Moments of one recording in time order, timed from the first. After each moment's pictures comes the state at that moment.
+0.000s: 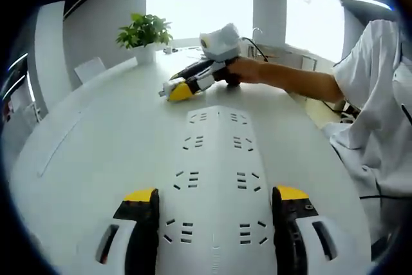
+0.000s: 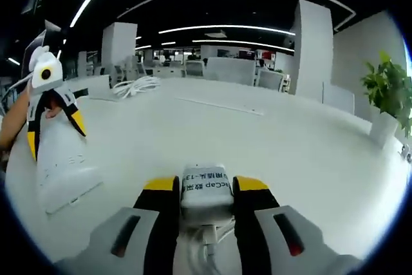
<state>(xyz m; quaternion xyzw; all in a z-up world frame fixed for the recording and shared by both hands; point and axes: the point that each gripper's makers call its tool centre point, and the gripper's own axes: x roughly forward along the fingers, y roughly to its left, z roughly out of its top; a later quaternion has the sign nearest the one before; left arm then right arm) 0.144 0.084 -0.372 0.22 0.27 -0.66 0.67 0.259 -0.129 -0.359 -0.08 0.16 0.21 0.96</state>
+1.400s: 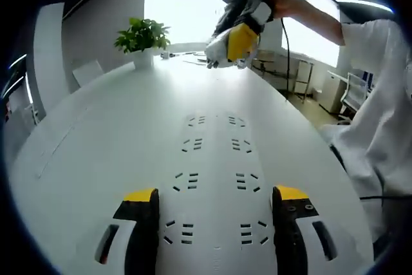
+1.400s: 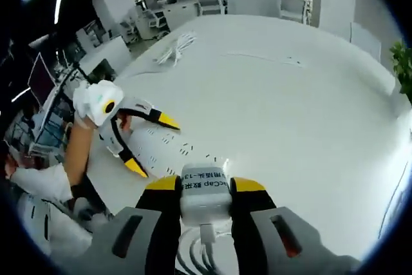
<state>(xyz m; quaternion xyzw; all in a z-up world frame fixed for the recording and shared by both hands) 0.144 0.083 -0.370 0.20 0.25 -0.67 0.67 0.138 -0.026 -0.284 -0.03 0.50 0.26 0.82</state>
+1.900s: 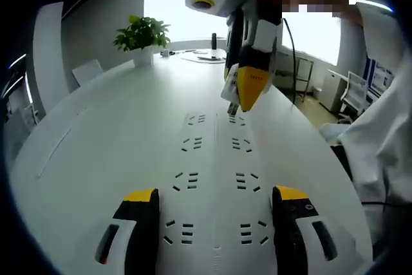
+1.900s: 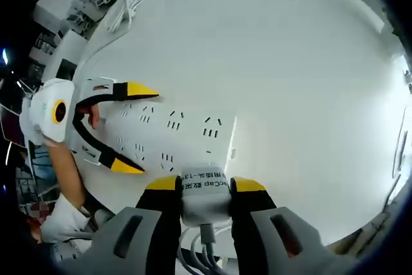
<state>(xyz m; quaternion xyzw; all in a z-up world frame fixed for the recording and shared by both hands) 0.143 0.085 -0.371 0.21 0.26 -0.67 0.67 0.117 -0.009 -0.339 0.01 0.65 0.13 0.75</state>
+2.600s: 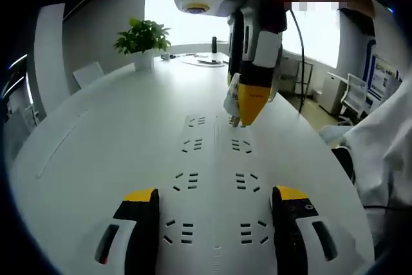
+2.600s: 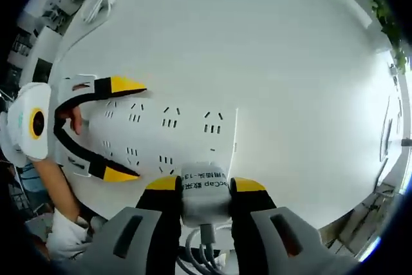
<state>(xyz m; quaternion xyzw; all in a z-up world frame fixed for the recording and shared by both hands) 0.142 0.086 -0.371 0.20 0.25 -0.67 0.67 0.118 -0.010 -0.345 -0.01 0.69 0.05 0.73</state>
